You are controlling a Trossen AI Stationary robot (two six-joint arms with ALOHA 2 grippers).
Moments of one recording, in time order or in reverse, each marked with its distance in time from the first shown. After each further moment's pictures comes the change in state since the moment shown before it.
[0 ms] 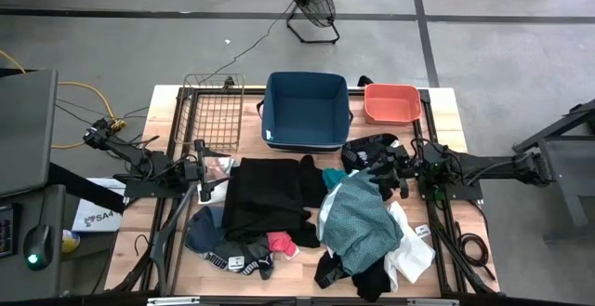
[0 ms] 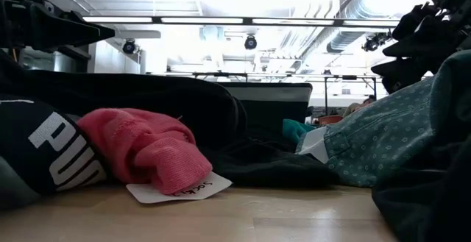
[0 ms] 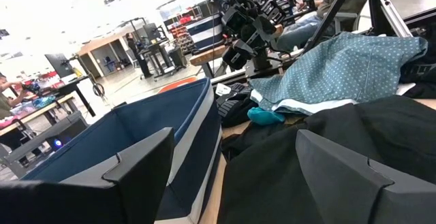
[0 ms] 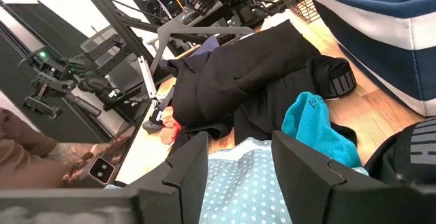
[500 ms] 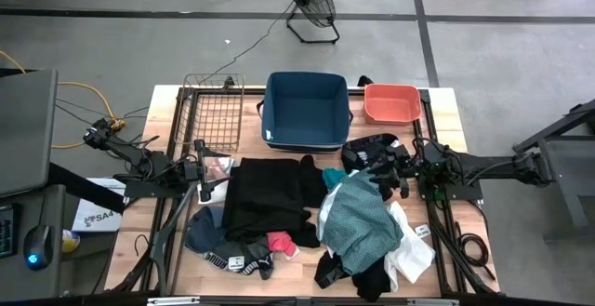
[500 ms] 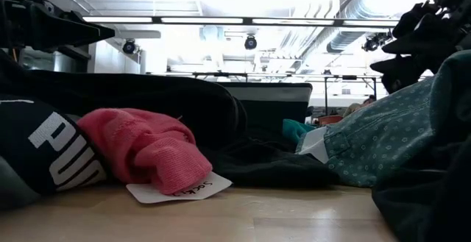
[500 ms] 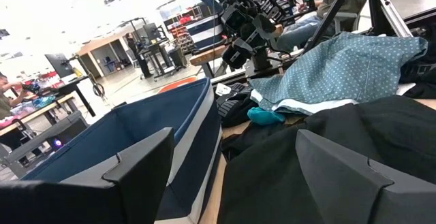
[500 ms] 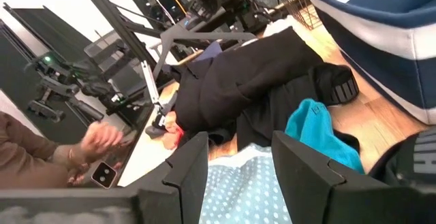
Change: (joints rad) left arm 0.000 0.000 0.000 0.000 0.000 0.000; right arm -0.001 0.000 0.000 0.024 0.000 0.000
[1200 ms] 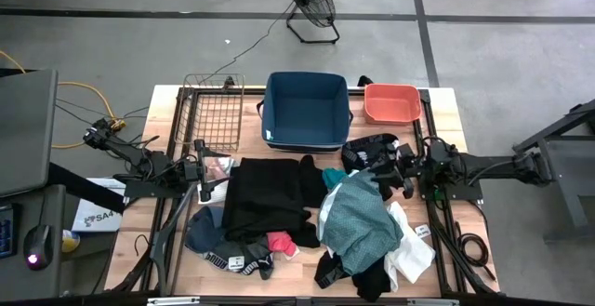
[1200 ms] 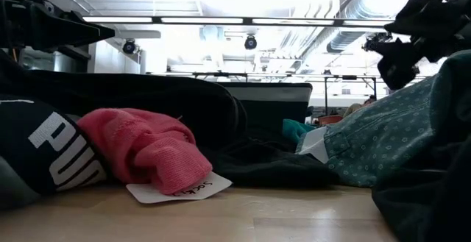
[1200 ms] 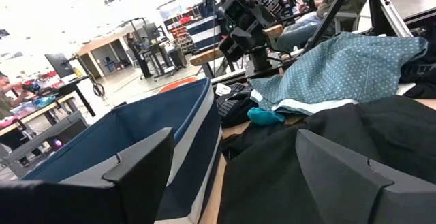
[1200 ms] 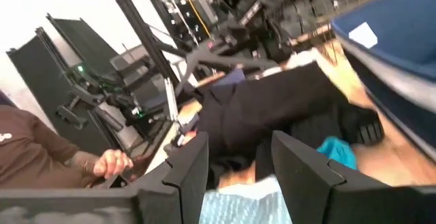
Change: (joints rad) left arm 0.000 0.000 0.000 0.000 0.000 0.000; right arm 0.008 0.000 0.003 0.130 -0.030 -0.052
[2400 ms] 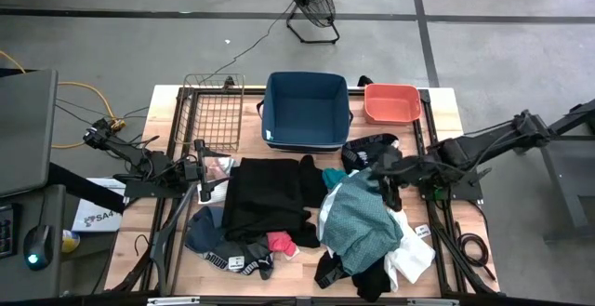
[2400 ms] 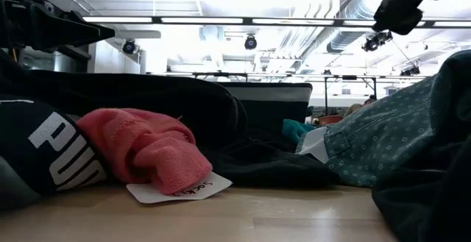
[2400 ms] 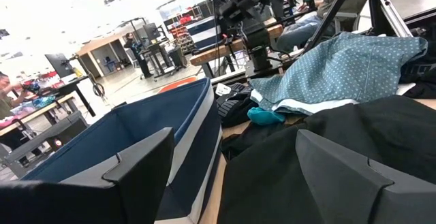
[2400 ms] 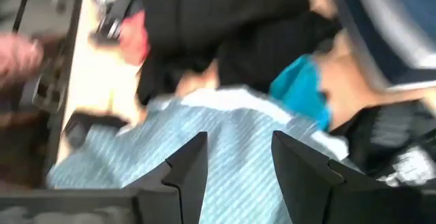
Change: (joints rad) left arm 0.000 0.000 0.000 0.000 0.000 0.000; right arm 0.404 0.683 0.792 -0.881 0.398 0.054
